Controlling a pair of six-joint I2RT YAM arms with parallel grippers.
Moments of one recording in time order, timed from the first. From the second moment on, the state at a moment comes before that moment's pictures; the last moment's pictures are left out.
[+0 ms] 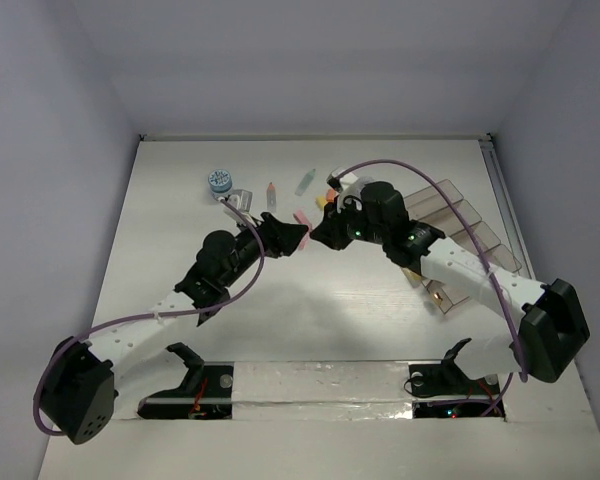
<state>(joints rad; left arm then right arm) -0.65 1.00 0.50 0.49 0.05 -0.69 0.70 1.36 1.03 -0.06 -0.31 0.21</state>
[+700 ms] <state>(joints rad) -0.64 1.10 0.50 0.58 0.02 -0.72 0.75 1.39 1.03 -0.04 -0.31 0.20</state>
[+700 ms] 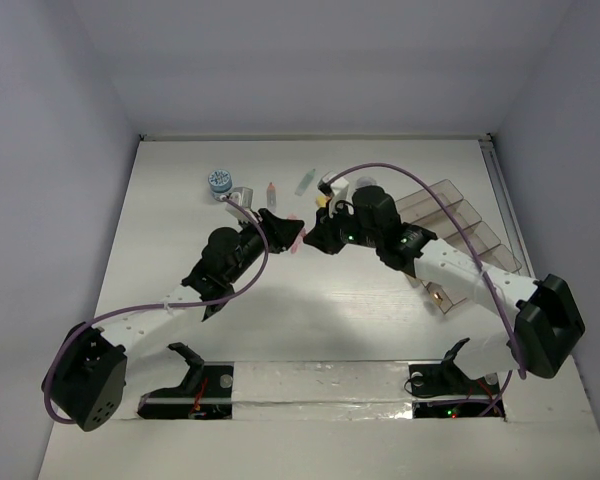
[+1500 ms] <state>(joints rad) -0.63 1.10 0.50 0.59 0.01 -0.72 0.77 1.40 1.03 -0.05 -0.26 0.15</state>
